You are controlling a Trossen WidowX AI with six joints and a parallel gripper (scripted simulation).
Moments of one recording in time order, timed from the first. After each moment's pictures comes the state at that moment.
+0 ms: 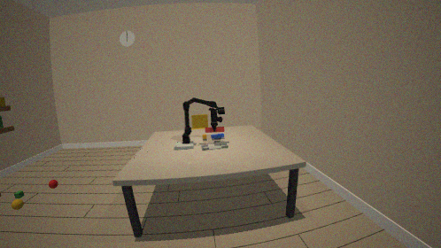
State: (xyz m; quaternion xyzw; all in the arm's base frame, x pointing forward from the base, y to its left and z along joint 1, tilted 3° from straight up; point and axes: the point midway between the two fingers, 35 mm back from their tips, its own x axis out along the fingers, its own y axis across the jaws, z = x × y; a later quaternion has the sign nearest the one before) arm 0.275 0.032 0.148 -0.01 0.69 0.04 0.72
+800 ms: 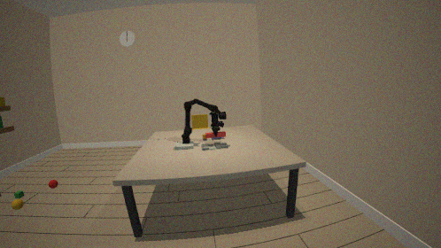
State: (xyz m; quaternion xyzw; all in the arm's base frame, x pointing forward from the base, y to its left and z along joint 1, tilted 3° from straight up) arm 0.288 -0.037 0.114 -0.05 0.69 0.08 0.72
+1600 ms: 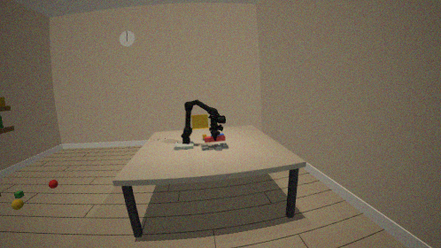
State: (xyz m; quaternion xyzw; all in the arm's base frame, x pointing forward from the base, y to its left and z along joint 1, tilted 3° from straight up) arm 0.283 -0.089 0.089 -0.09 0.68 0.10 0.72
